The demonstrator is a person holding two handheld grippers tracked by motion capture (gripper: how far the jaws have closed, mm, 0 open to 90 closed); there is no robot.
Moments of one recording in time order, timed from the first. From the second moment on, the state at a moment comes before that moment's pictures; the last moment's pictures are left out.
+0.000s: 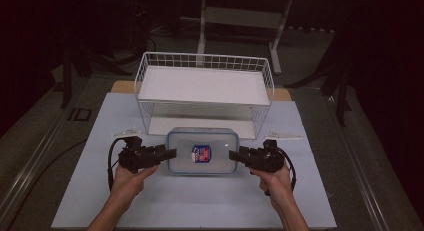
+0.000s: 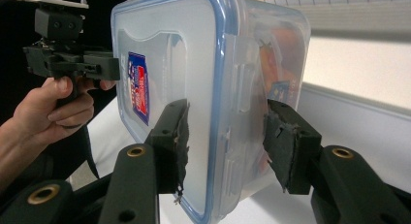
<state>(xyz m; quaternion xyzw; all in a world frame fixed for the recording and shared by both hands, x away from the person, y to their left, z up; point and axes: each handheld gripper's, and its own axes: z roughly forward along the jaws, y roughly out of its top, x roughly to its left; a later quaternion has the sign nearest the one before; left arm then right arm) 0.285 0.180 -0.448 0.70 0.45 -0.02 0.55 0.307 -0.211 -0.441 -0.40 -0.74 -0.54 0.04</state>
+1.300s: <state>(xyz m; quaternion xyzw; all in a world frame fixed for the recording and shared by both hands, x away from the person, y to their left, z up) 0.296 0.175 -0.362 0.70 0.41 0.03 0.59 0.312 -0.217 -0.351 -0.36 -0.73 -0.58 -0.02</state>
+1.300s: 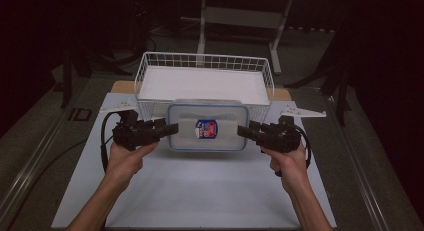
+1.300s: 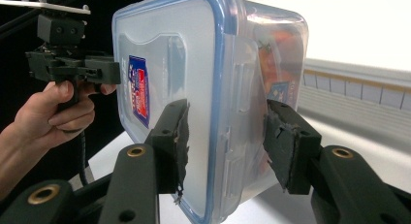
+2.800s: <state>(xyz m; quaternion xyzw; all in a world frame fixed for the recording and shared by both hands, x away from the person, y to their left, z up) 0.390 0.189 -0.322 0.67 0.42 0.04 0.61 0.401 -0.202 -0.314 -0.37 -0.69 -0.61 -0.04</state>
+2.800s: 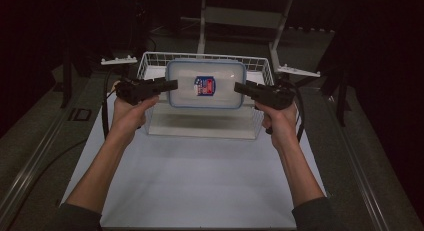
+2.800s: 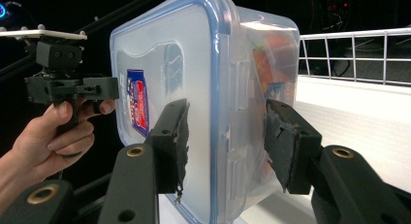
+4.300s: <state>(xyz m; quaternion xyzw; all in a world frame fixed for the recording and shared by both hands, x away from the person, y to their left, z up) 0.411 0.191 -0.335 0.61 0.50 0.11 0.60 0.428 -0.191 -0.326 -0.44 -0.68 -0.57 -0.11</state>
